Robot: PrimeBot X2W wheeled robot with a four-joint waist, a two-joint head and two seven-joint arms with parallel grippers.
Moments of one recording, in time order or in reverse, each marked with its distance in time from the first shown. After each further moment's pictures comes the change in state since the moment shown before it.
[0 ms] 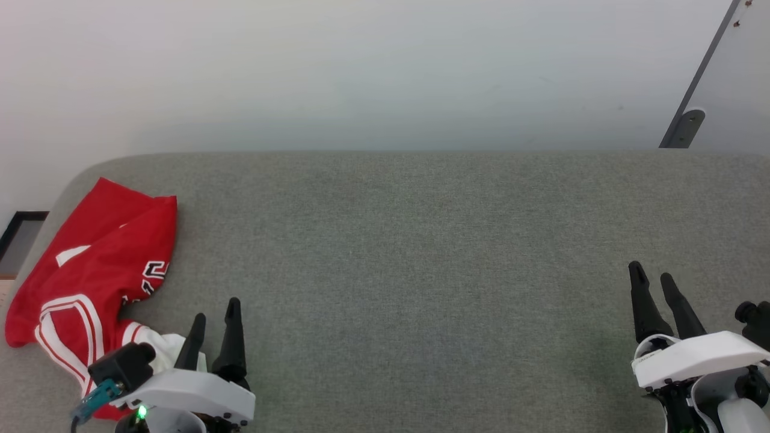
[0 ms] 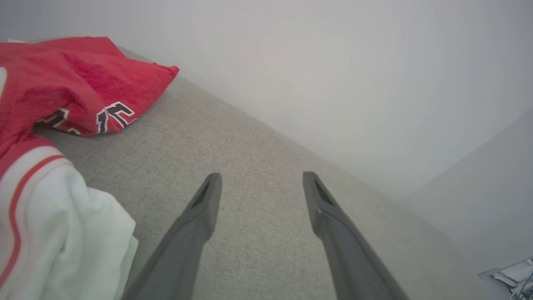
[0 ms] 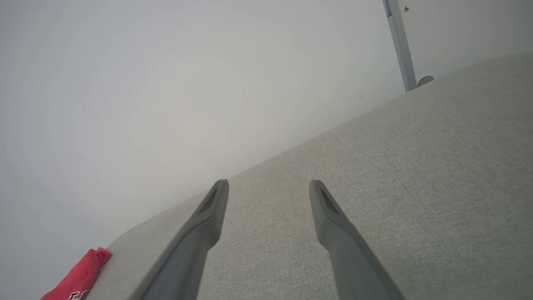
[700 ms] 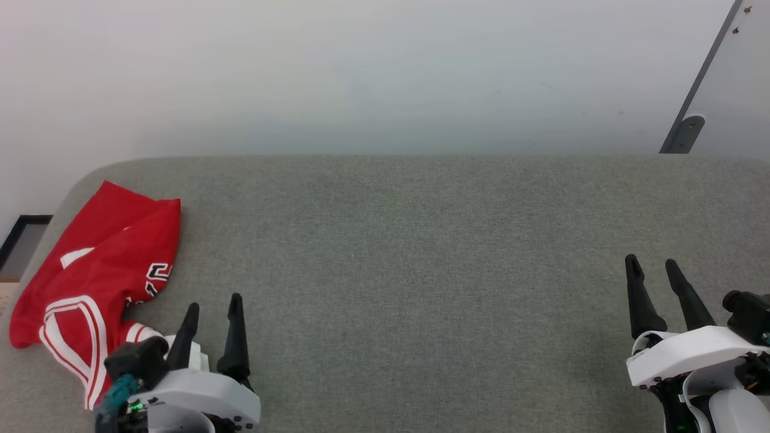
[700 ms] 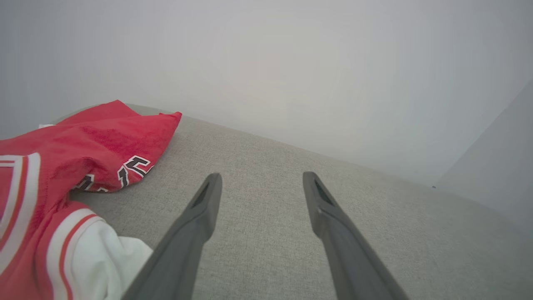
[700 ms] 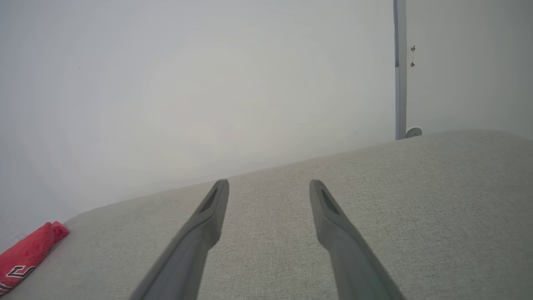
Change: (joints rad) left arm -0.002 0.026 -0.035 -0.014 0.218 0.030 -0.058; right arm -0.027 -0.008 0.006 0.018 -0.240 0.000 -0.059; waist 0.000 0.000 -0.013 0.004
